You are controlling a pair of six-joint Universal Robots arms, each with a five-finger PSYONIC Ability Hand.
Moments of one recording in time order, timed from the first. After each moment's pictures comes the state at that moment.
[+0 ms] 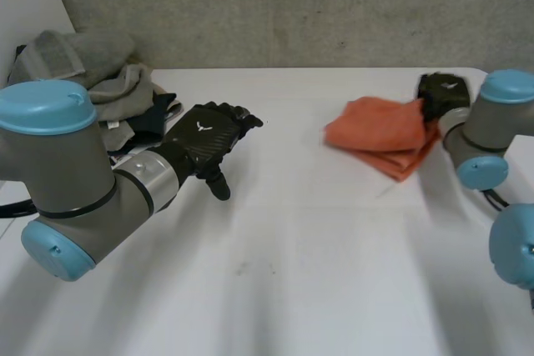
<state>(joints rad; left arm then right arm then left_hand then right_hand) 4.26 -1.99 -1.46 3.22 -1.26 3.45 1.73 -0.26 0.24 0.07 1.50 3.03 0.19 0.20 0.21 0.20 0.05 0.98 1.17 1.18 1.19 0.96</state>
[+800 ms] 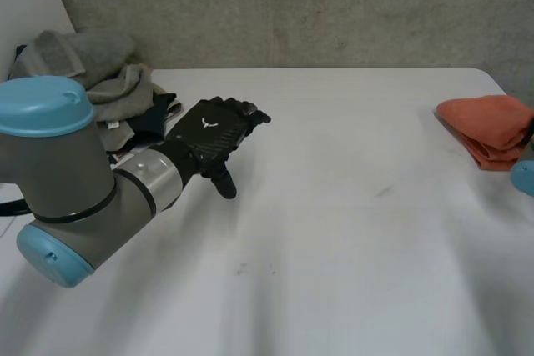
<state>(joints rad) 4.23 -1.95 -1.47 3.22 -1.26 3.44 1.49 -0.22 0.26 -0.04 1.88 3.03 0.19 0.20 0.21 0.20 0.05 0.98 1.17 1.18 1.19 0.97</state>
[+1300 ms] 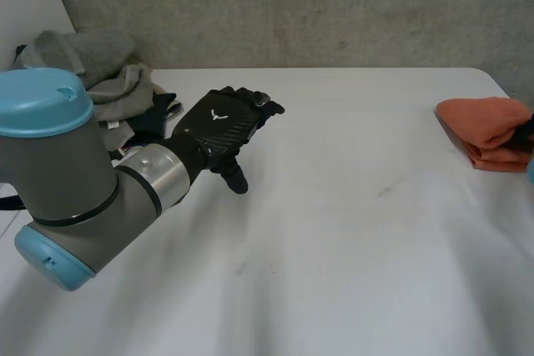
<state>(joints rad) 4.19 -1.92 -1.46 3.22 -1.26 3.41 1.49 -0.46 0.57 -0.02 1.77 3.25 0.19 0.20 0.21 0.20 0.05 0.22 0.23 0.22 0.24 0.07</state>
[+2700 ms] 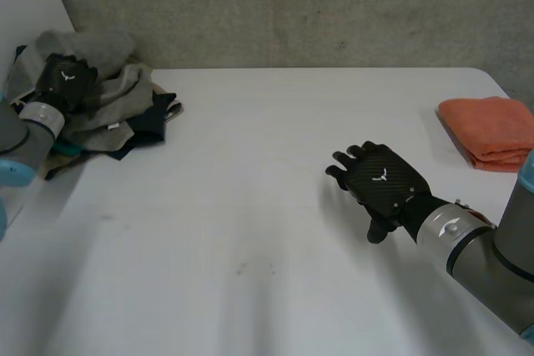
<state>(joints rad) 4.79 -2.77 -0.47 3.33 -1.17 3.83 1.87 -1.29 1.84 -0.25 1.11 2.50 0.72 0.68 0.68 0.68 0.50 0.22 0.23 0.21 0.24 0.06</state>
